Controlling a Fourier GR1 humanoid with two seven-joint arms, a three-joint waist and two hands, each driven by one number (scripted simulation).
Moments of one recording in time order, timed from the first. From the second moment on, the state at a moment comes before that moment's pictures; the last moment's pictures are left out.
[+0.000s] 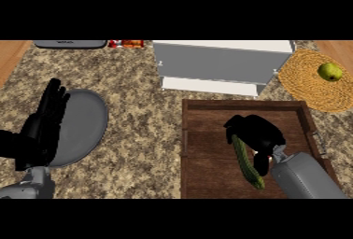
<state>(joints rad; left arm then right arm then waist) -0.08 0.20 0.05 -1.69 0.04 0.17 0.17 -0.33 -0.36 0.42 -1.40 1.00 0.48 -0.04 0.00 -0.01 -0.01</state>
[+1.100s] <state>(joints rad) -0.09 0.18 0.03 -1.67 0.02 0.15 0.16 -0.38 -0.02 0.56 -1.56 0.92 0.10 0.92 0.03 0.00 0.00</state>
